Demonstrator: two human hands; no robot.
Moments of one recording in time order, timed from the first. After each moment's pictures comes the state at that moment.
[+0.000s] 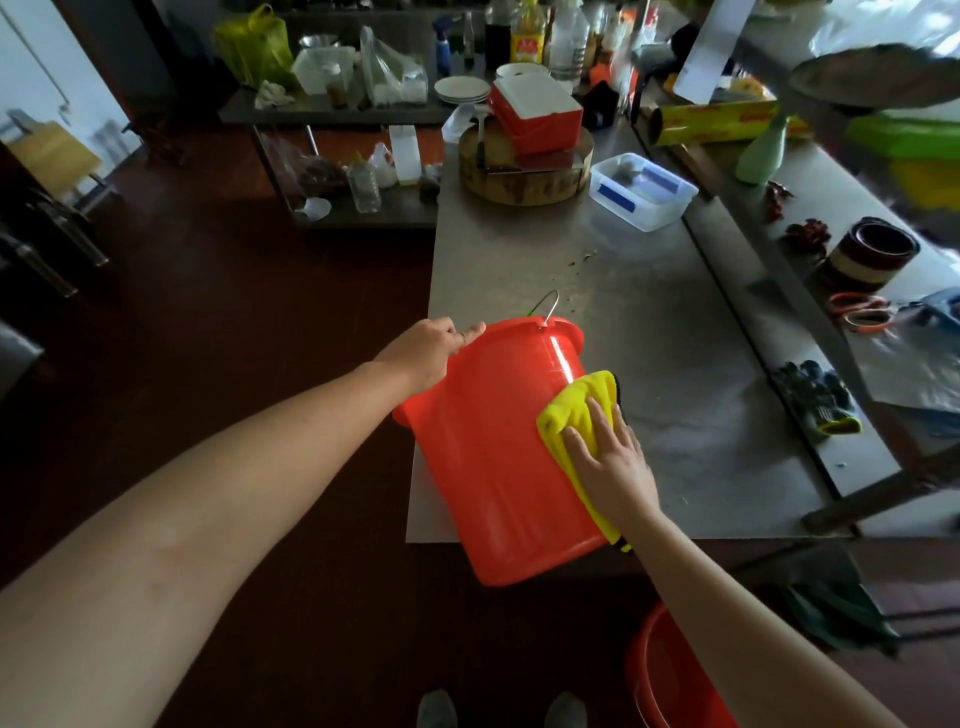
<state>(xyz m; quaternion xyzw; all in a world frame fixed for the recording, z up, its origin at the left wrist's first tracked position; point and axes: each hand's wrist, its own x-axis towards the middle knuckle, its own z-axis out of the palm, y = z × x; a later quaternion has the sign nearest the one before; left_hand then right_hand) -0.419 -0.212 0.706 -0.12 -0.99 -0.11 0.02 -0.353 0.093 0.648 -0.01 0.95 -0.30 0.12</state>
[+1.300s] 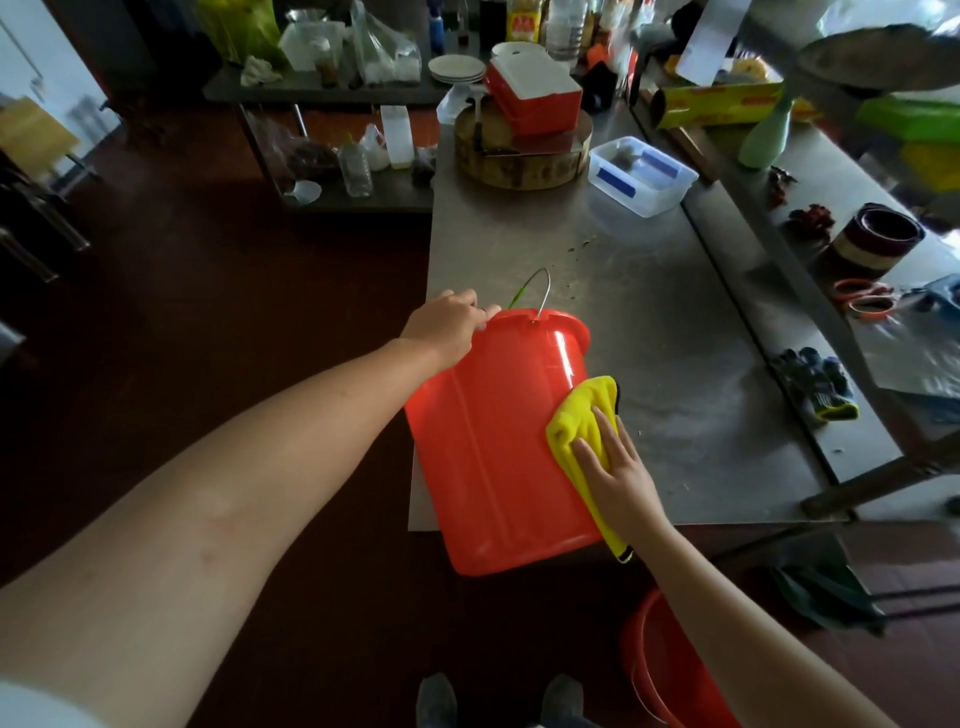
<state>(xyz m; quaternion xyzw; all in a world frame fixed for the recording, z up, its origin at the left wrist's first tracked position) -0.435 -0.190 0.717 -0.07 -0.99 -0.12 0.02 -0.332 0.098 0.627 0.00 0.91 -0.39 0.12</state>
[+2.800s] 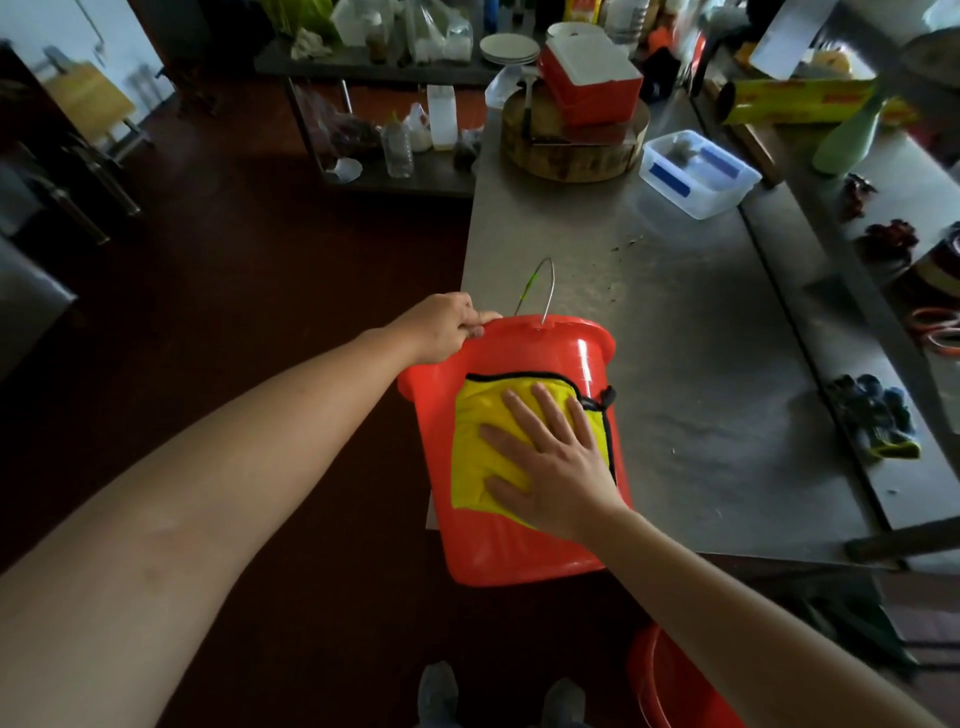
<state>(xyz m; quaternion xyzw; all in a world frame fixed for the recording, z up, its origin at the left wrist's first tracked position) -0.429 -0.246 0.728 -0.03 -0.96 -0.26 -0.06 -0.345 0.009 0.653 -0.40 0.91 -0.09 -0.02</state>
